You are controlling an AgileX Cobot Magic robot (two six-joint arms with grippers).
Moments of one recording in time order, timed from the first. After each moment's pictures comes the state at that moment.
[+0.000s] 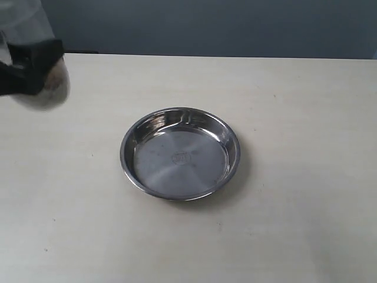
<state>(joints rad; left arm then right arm) -0.12 0.91 -0.49 0.39 -0.26 -0.43 0.18 0.00 0.00 0.25 0.32 -0.02</state>
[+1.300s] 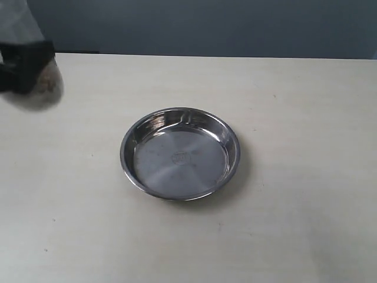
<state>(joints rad) -0.12 0.88 -0.52 0.37 -0.12 -0.43 0.18 0.00 0.00 0.25 0.32 -0.02</state>
